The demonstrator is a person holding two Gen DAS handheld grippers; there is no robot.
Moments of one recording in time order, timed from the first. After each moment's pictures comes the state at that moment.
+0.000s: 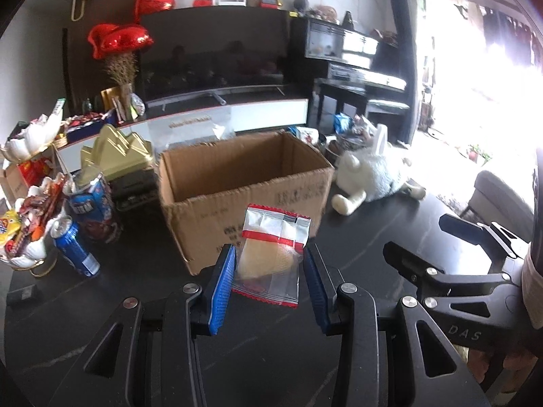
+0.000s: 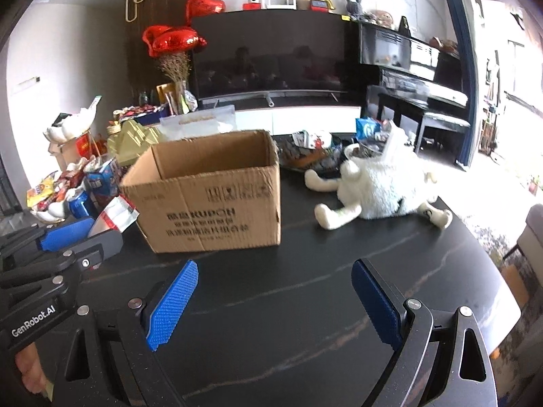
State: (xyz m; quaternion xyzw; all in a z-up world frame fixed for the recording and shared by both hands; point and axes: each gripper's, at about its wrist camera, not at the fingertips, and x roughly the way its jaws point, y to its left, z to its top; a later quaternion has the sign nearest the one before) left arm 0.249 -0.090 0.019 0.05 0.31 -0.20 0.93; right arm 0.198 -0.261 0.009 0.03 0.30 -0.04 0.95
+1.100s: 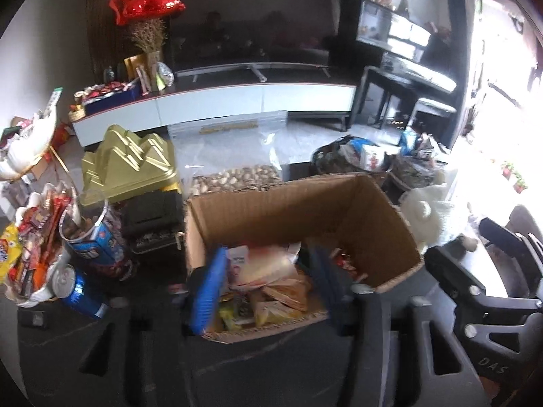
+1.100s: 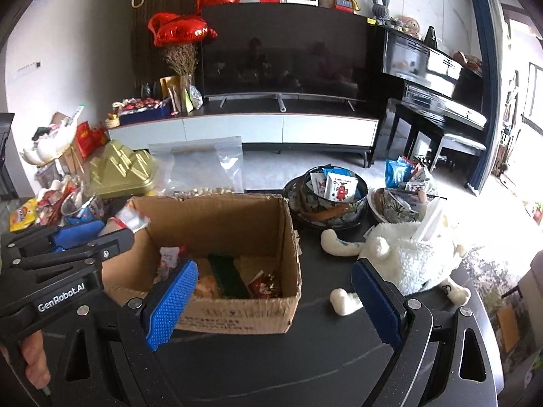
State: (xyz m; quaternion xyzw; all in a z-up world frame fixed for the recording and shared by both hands) left arm 0.416 -0.092 0.042 0.03 0.39 -0.12 0.91; right arm 0.349 -0.256 0.059 0.00 0.33 -0.03 0.94
